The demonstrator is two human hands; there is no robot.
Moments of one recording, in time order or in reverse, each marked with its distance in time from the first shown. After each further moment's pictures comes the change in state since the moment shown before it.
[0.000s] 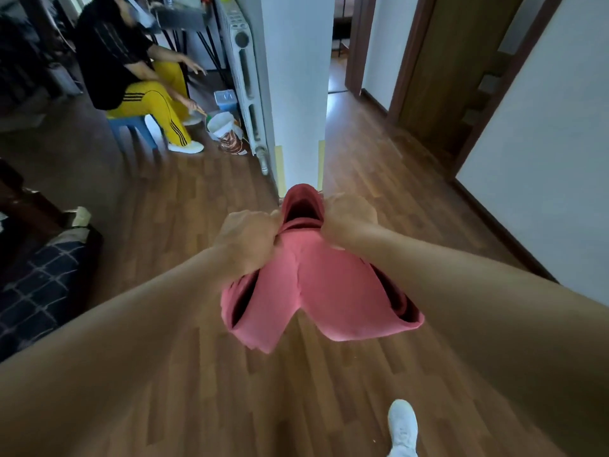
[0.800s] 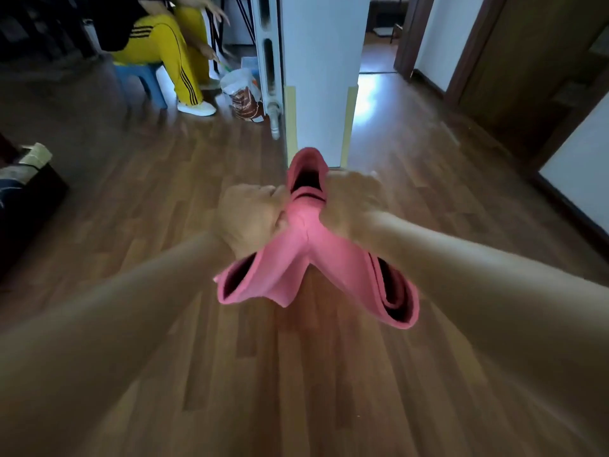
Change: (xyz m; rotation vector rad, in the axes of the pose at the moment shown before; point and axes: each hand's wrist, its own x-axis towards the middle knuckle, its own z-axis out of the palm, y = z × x) left_hand 0.126 0.023 0.389 0.147 0.368 0.052; right_hand 0.206 0.111 0.332 -0.065 0.206 -0.313
